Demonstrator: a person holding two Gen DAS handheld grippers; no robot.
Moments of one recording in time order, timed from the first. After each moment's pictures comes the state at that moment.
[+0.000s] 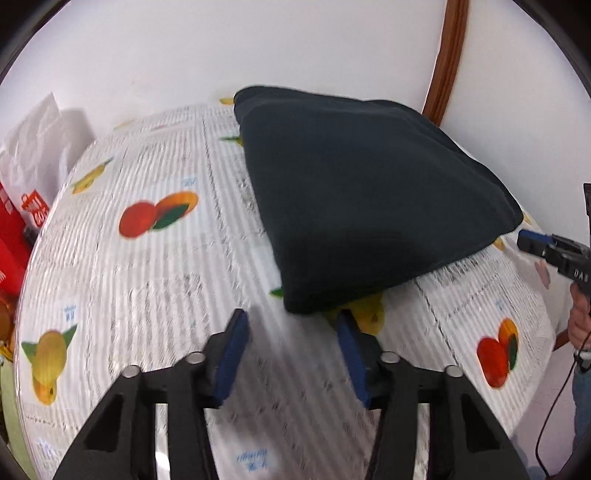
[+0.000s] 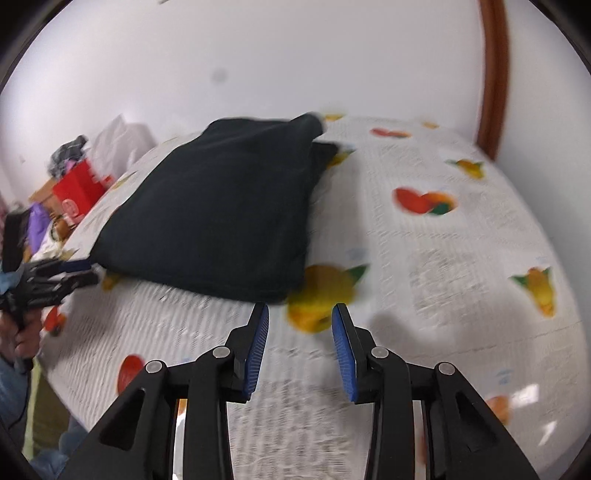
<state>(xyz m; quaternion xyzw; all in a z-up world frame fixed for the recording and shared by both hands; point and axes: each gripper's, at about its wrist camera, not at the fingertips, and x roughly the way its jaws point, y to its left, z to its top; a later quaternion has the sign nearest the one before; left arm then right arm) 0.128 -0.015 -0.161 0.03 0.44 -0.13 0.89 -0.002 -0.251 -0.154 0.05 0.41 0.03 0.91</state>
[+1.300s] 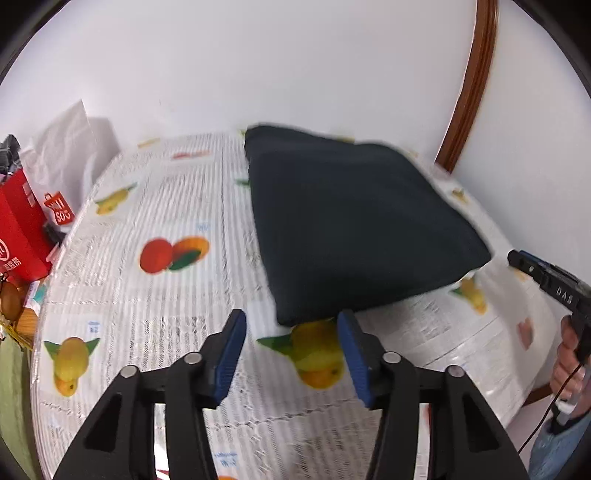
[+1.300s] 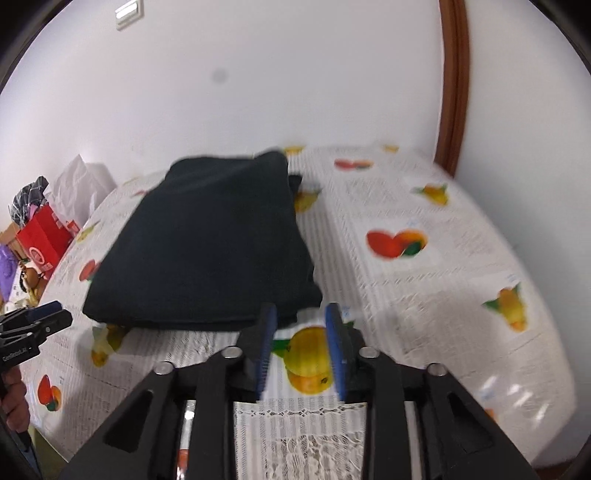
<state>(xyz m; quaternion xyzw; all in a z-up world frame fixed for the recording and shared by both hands) 0.116 -0.029 -0.096 -0.03 0.41 -0.09 0.91 0.011 -0.229 -0.088 0.04 0.37 -0.10 0.92</state>
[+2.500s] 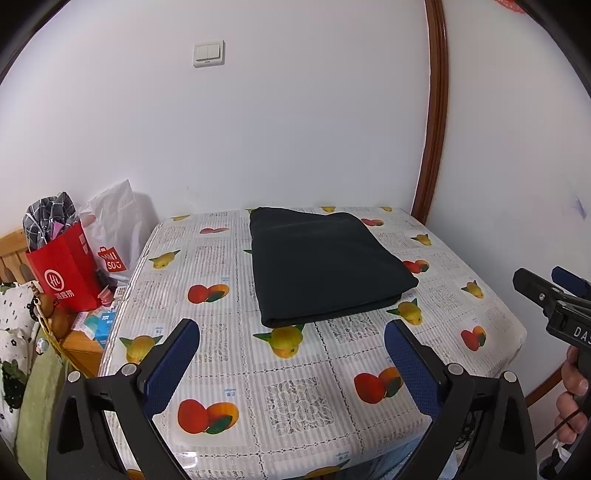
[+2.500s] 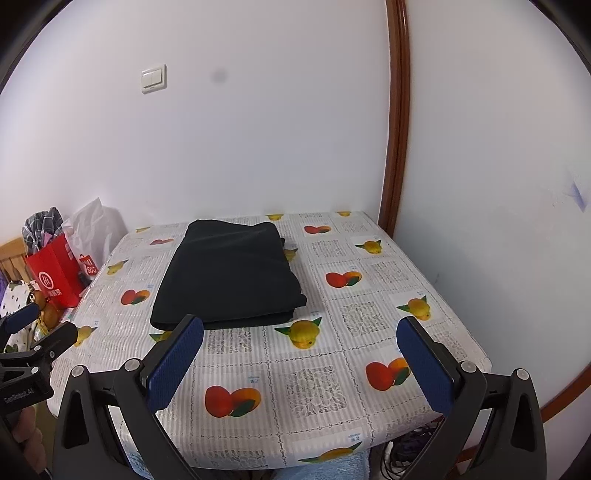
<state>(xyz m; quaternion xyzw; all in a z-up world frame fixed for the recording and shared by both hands) -0.019 -0.058 0.008 0.00 0.30 -0.05 0.95 -0.144 -0.161 0.027 0.02 0.28 -0.17 0.94</state>
